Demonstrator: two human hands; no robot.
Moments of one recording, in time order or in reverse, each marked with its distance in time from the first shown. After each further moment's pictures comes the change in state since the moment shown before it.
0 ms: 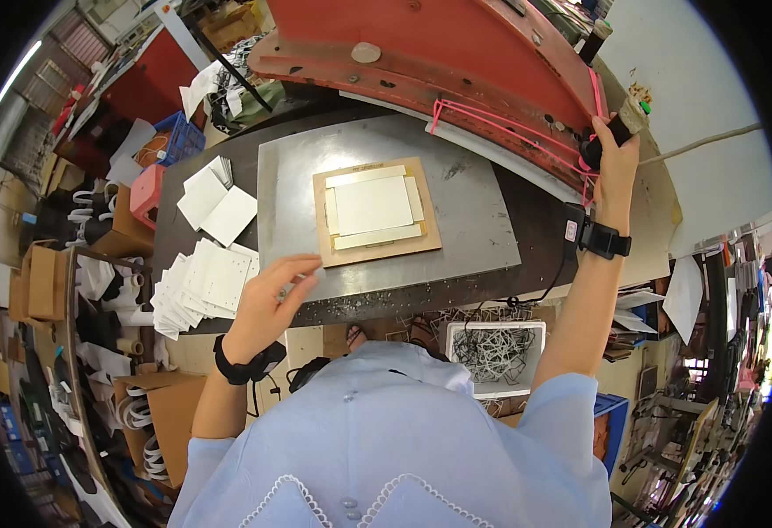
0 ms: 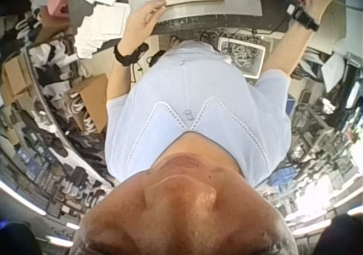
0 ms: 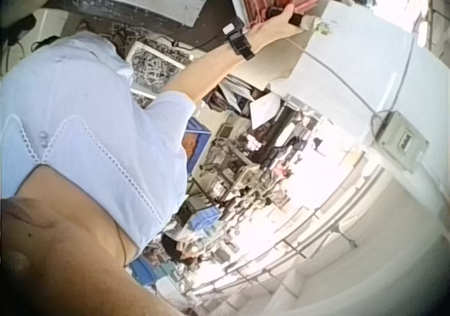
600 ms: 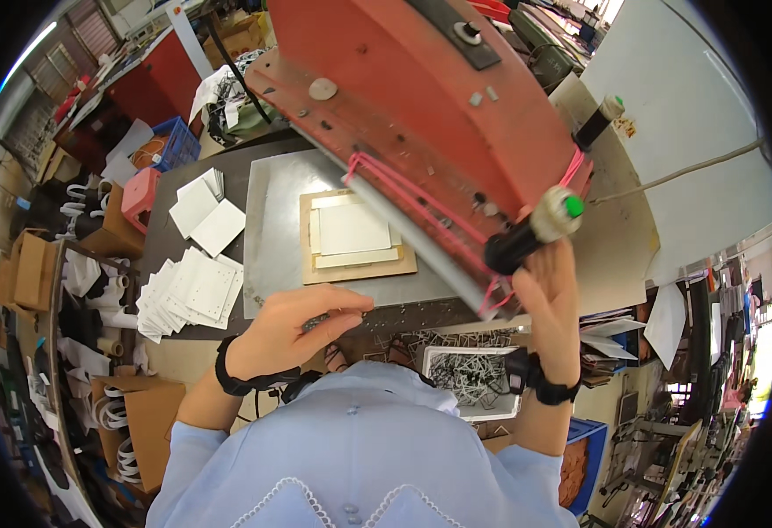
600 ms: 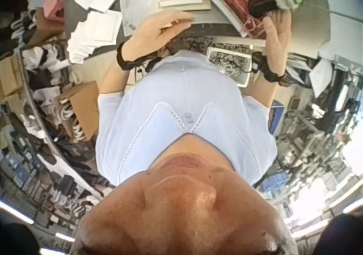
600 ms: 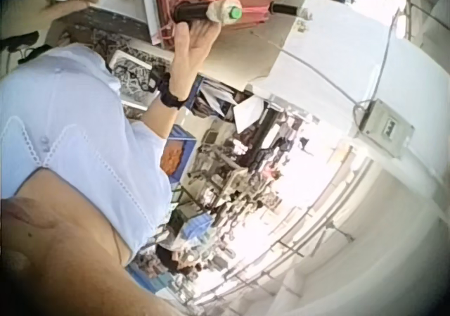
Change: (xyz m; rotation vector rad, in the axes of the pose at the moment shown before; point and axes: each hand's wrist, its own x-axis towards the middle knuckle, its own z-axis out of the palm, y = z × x) left_hand 0.027 0.072 0.018 -0.263 -0.179 0.230; right_hand -0.162 -0.116 -0.003 0.201 -0.576 0.183
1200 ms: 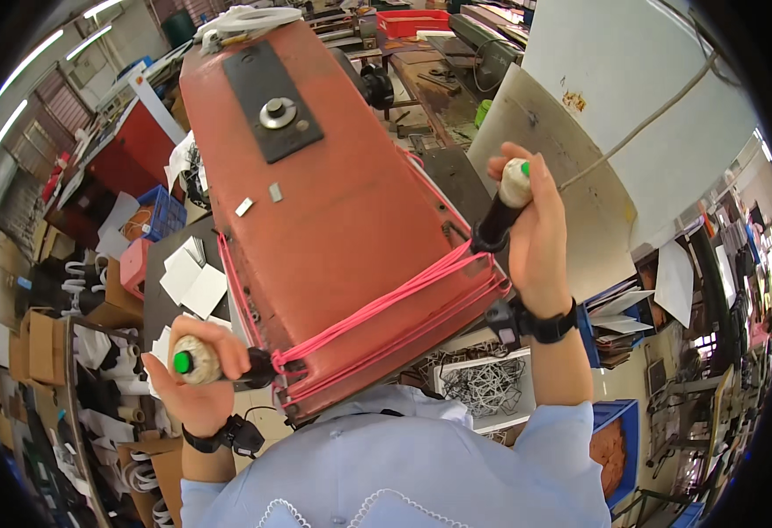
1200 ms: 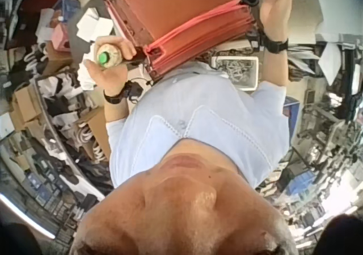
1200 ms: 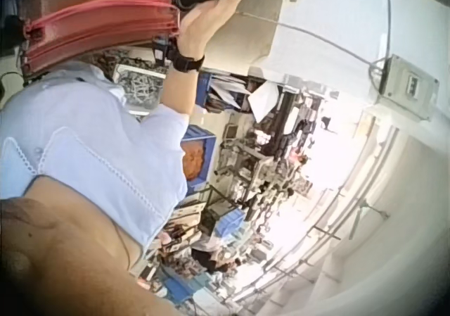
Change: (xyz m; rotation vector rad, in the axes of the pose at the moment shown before) left_hand -0.006 0.045 -0.017 -0.587 0.507 -0.032; right_hand 0.079 -0.004 -0.038 0.279 0.281 -0.098
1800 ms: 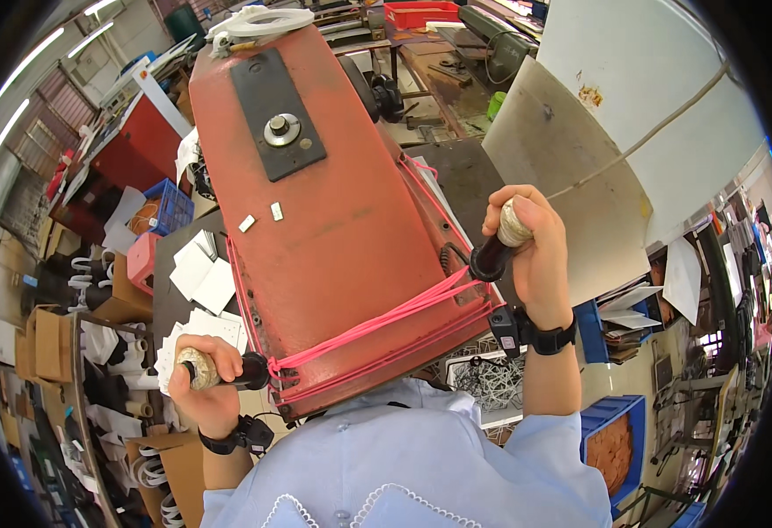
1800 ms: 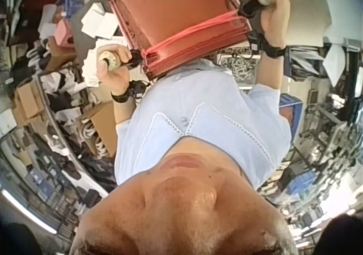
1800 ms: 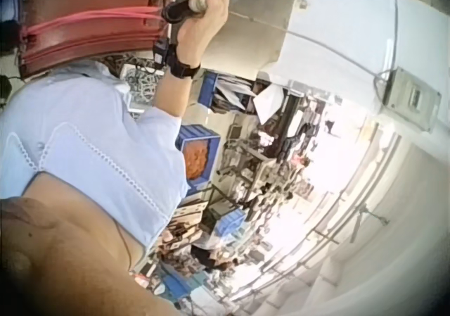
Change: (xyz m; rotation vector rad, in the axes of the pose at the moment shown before) left_hand -0.016 -0.017 -0.045 0.081 0.149 0.070; right_hand -0.028 0.014 0.011 -0.037 -0.090 0.134
